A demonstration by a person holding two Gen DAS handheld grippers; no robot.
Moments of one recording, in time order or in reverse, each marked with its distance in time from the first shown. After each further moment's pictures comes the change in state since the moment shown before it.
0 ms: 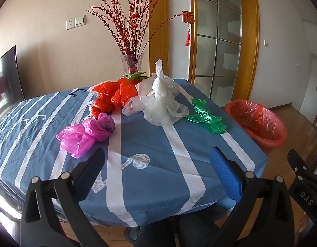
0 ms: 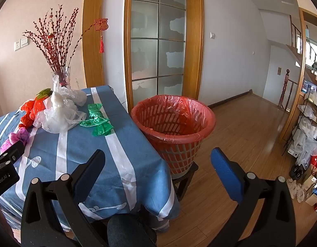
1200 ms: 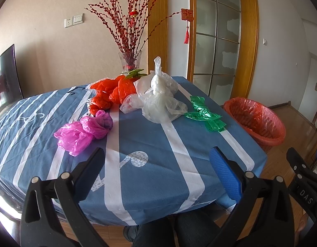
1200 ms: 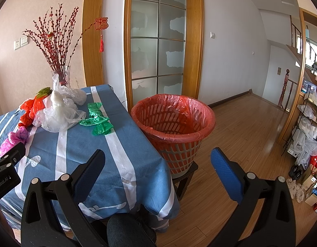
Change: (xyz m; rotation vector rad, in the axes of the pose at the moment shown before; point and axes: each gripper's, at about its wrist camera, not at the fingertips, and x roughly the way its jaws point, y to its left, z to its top) left arm 0.000 0.000 0.000 -0.003 0.005 0.002; right arm 0.002 0.001 -0.002 -0.004 0.001 -0.002
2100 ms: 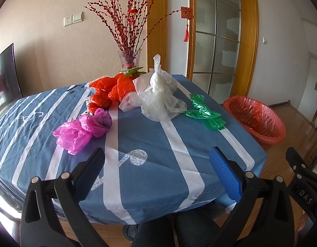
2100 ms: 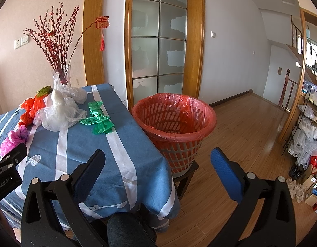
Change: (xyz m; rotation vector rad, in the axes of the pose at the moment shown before) left arm 0.002 -0.001 -0.003 -0.002 0.006 0.000; right arm 0.000 0.002 -0.001 -0.001 0.002 0.000
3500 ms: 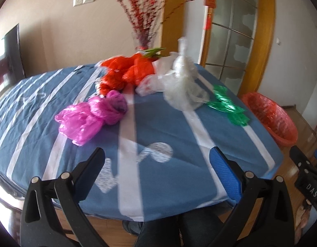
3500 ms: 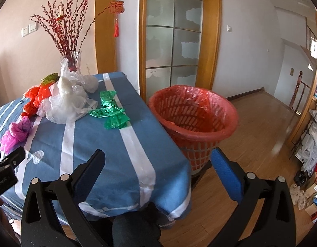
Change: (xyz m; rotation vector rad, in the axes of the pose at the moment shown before) left arm 0.038 0.047 -0.003 -0.107 0.108 0.034; right arm 0.036 0.027 0.008 -0.050 0.073 0.071
